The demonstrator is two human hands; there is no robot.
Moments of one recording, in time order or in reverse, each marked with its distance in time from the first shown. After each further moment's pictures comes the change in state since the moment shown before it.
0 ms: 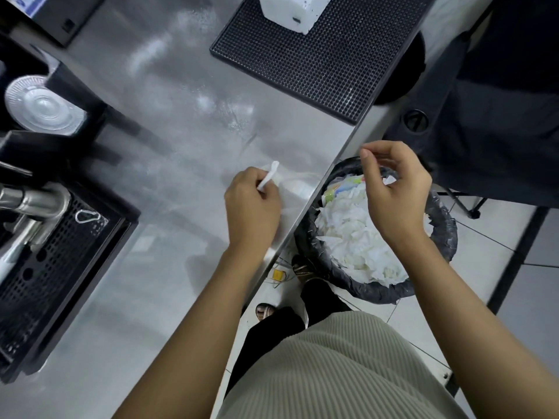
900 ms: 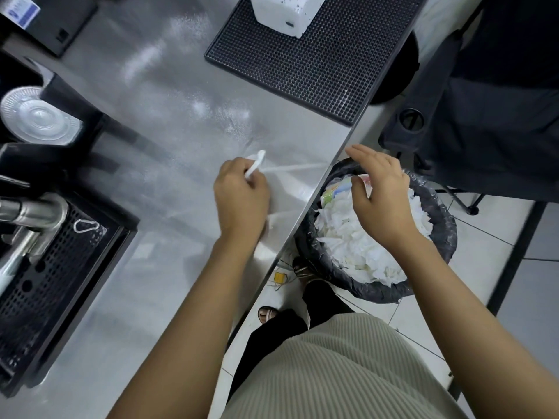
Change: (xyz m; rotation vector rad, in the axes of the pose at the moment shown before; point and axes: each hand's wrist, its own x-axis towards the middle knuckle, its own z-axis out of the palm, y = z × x) left_hand 0.025 -0.001 -0.004 0.102 0.048 0.029; right_hand -0.005 0.021 0.003 -0.336 -0.282 -0.023
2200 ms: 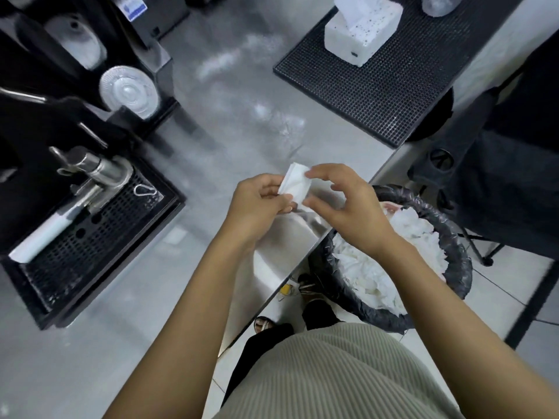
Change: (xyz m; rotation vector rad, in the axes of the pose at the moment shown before) left_hand -0.026 -0.003 -0.081 -0.658 -0.368 -0.437; right_hand -0.006 -0.085 0.027 0.288 -0.302 -0.321
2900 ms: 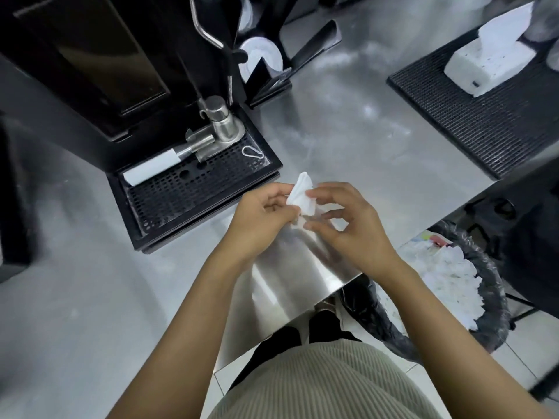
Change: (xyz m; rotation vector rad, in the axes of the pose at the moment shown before) left_hand -0.082 -0.044 -0.132 -0.095 0.147 0.063; right_hand -0.017 -0.094 0.115 0.185 -0.255 -0.004
